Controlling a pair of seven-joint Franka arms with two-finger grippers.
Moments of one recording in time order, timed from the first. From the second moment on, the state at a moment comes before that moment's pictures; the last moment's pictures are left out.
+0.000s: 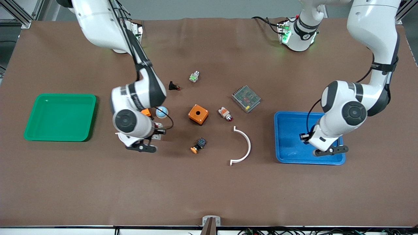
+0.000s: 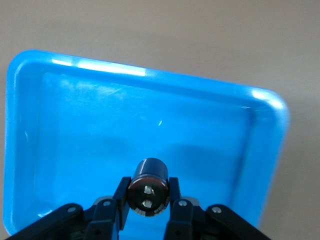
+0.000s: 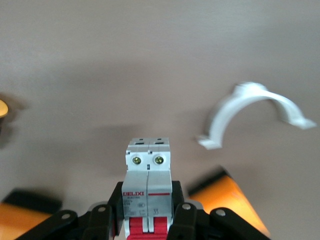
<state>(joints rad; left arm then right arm) -0.03 0.44 -0.09 -1.89 0.10 2.32 -0.30 0.62 0.56 -0.33 -1.51 0.23 1.79 0.40</state>
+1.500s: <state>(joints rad) 0.05 0.16 -0.10 -1.49 0.10 1.80 -0.18 0.25 0.48 -0.72 -1.89 0.14 2.06 -0.58</state>
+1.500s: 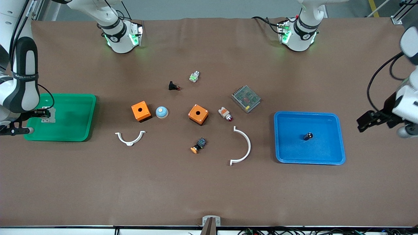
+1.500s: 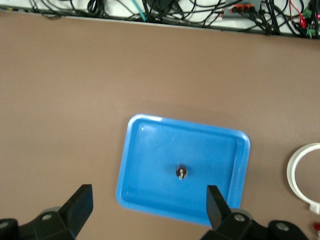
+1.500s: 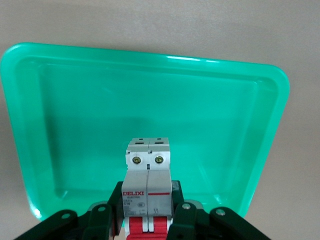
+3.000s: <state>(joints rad) 0.04 0.01 -0.12 -1.52 0.00 1.54 -0.07 0.31 0.42 -0.73 -1.87 0.33 1.91 -0.54</state>
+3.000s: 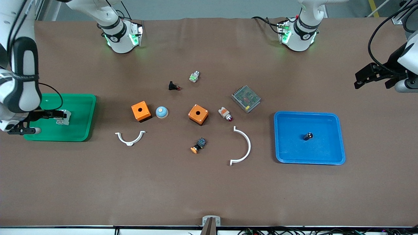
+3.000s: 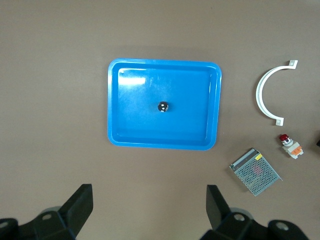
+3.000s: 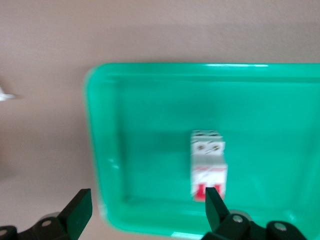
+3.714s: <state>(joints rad) 0.04 0.01 -0.14 -1.53 0.00 1.52 -0.07 0.62 0.10 -0.74 -1.73 0.12 1.66 -0.08</state>
